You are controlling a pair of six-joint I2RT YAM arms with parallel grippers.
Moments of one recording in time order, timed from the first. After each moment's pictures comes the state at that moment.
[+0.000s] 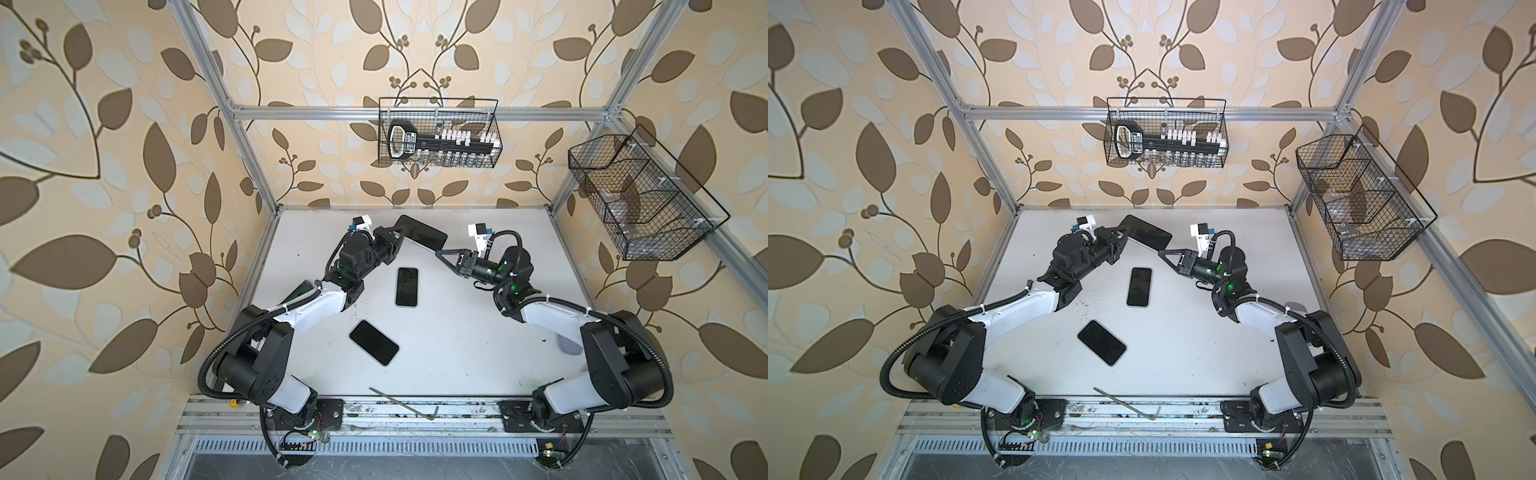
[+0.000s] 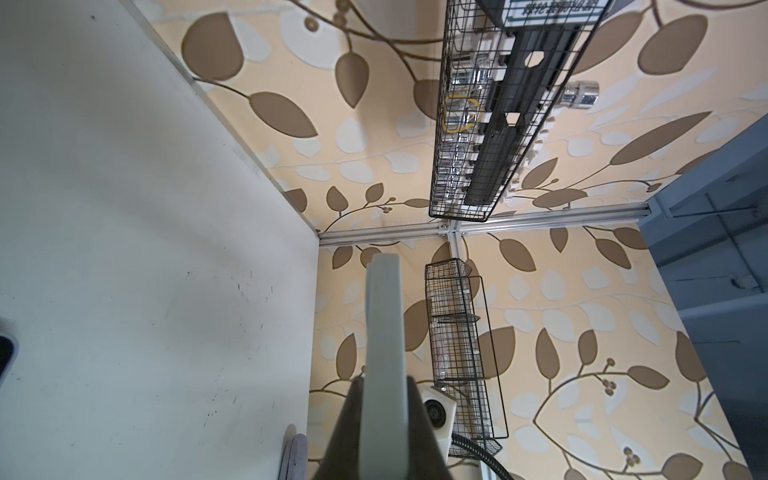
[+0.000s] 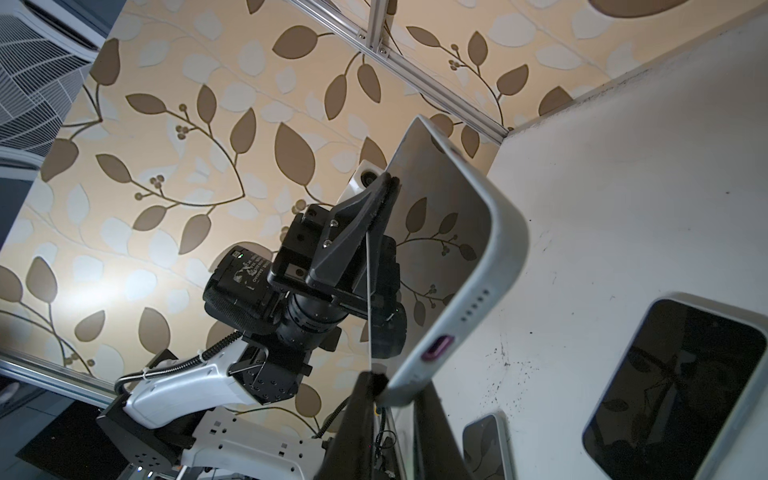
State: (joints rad) left arm -0.47 1.49 0.88 0.62 0.22 -1.47; right arm 0.32 1.49 0.69 0.87 -0.77 1.03
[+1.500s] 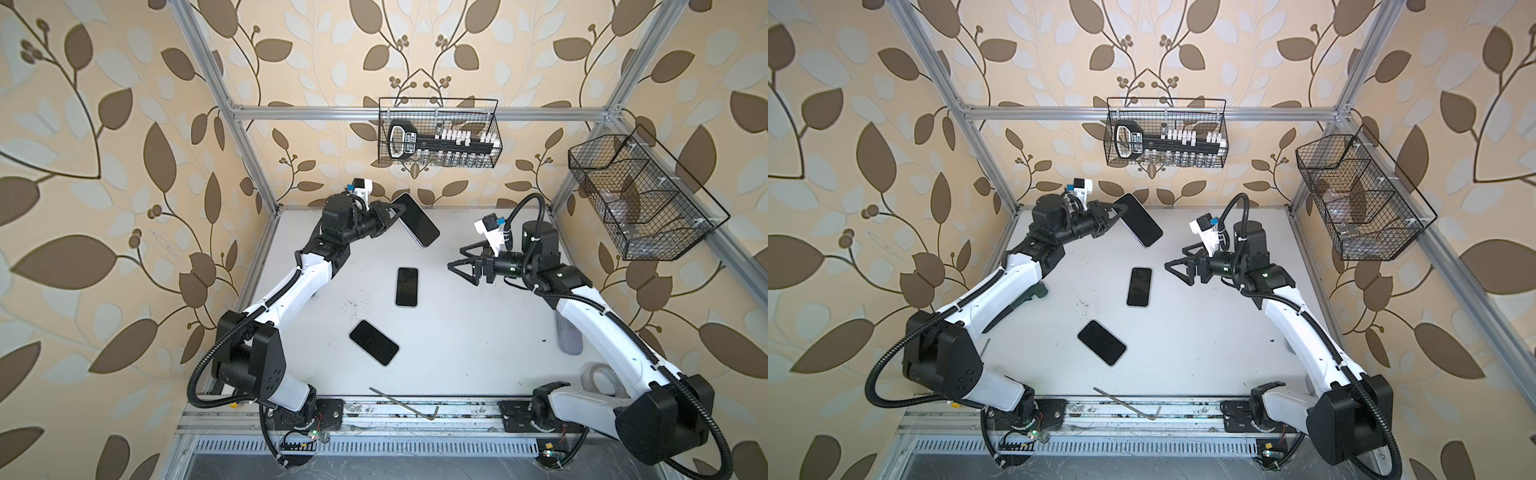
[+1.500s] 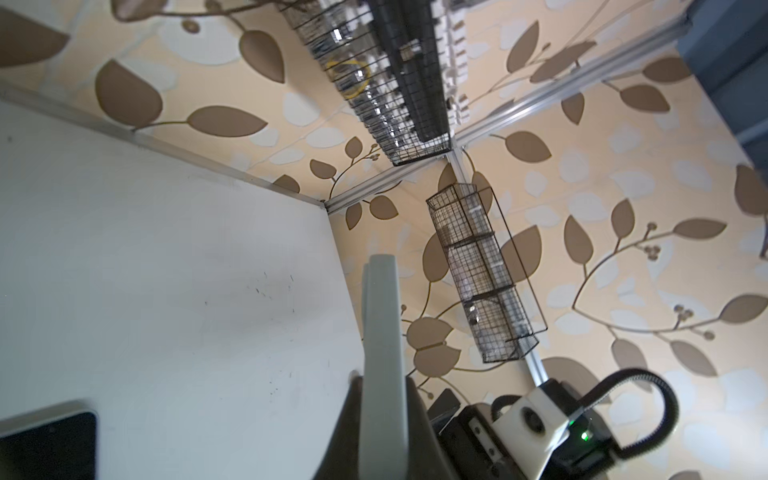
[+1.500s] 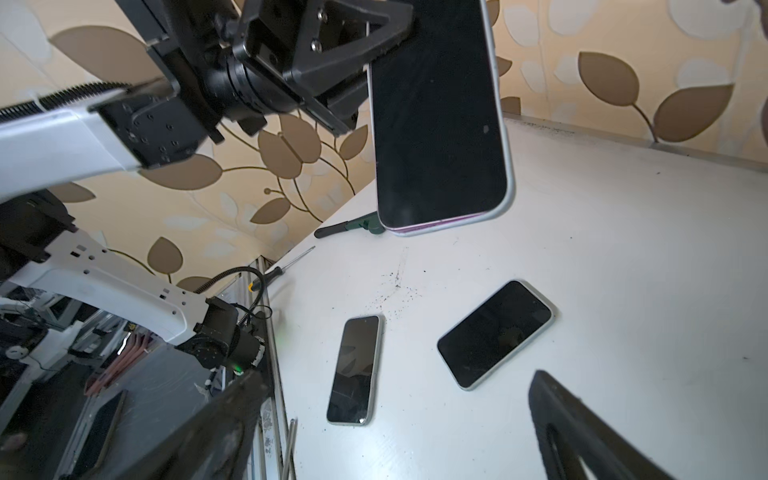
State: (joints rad) left arm -0.31 1.52 1.33 0.09 0.66 -0.92; right arm 0.24 1.23 1.11 -0.39 -0.81 0.03
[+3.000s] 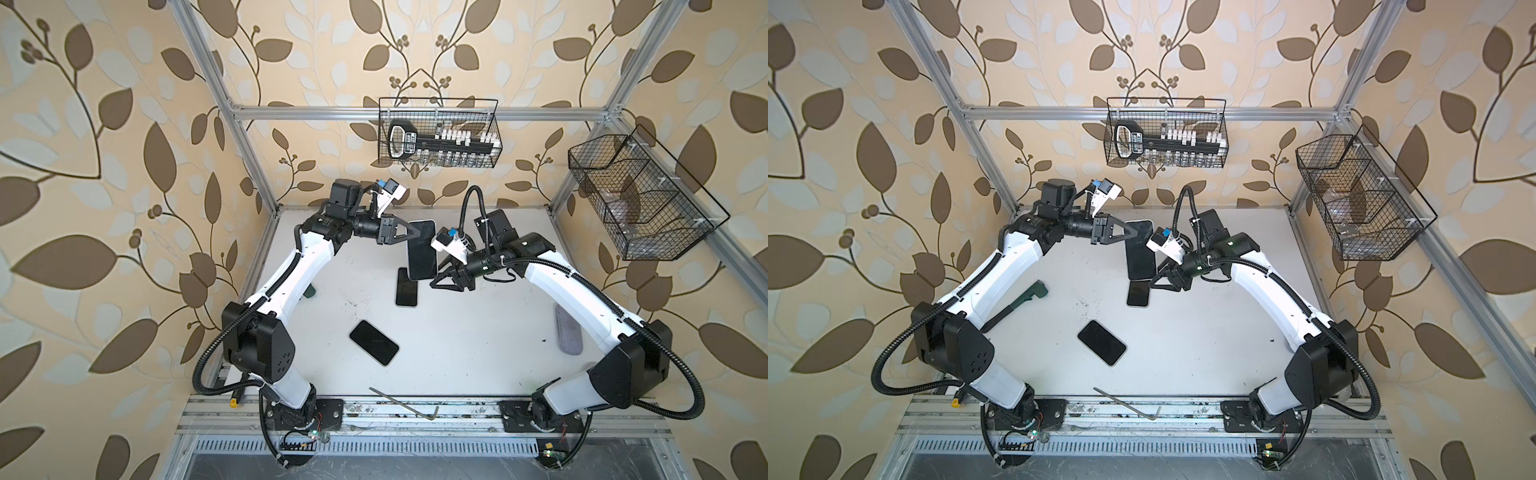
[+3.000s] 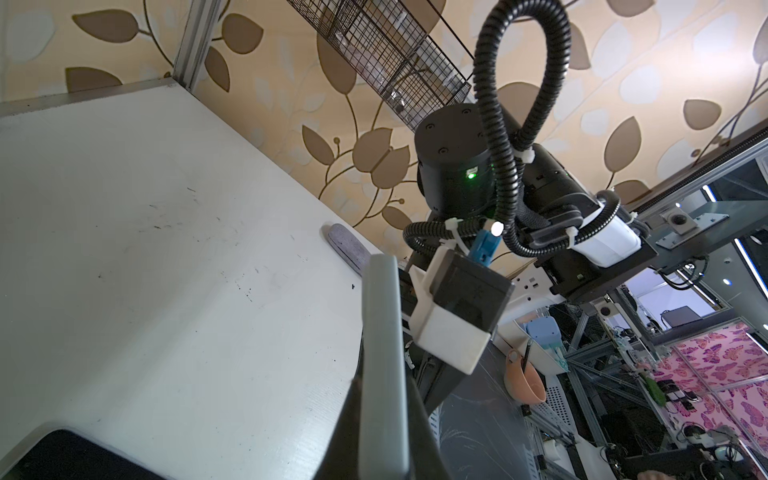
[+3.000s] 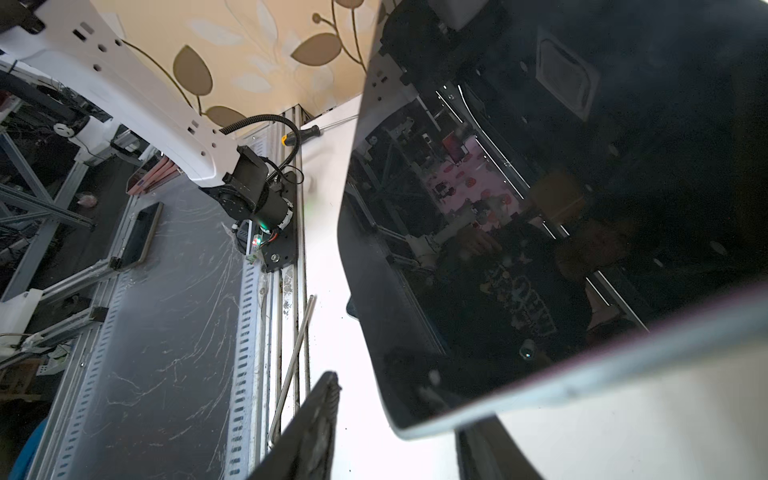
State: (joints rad) left arm -0.31 1.61 1.56 -0.43 1.20 -0.23; right arm 0.43 1.51 1.41 -0.87 -0.83 -0.44
